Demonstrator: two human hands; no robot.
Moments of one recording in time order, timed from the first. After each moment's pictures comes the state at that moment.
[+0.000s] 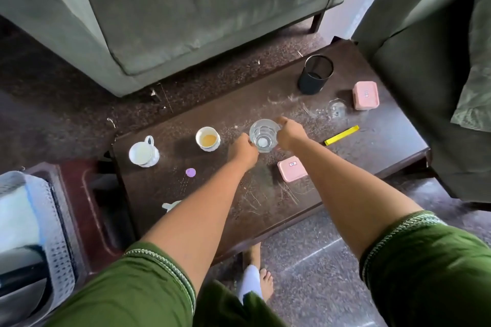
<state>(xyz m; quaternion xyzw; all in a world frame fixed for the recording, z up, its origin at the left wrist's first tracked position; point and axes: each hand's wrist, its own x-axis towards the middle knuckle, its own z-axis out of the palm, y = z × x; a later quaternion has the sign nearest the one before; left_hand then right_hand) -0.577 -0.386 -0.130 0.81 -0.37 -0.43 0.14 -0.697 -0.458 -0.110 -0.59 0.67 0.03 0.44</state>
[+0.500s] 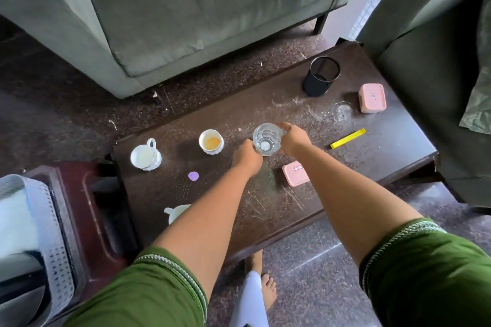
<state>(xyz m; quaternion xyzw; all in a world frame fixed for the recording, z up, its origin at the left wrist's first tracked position) -0.574 -0.385 -0.148 0.80 -0.39 -0.43 0.11 -0.693 -0.456 -0.138 -0.59 0.67 0.02 0.44</state>
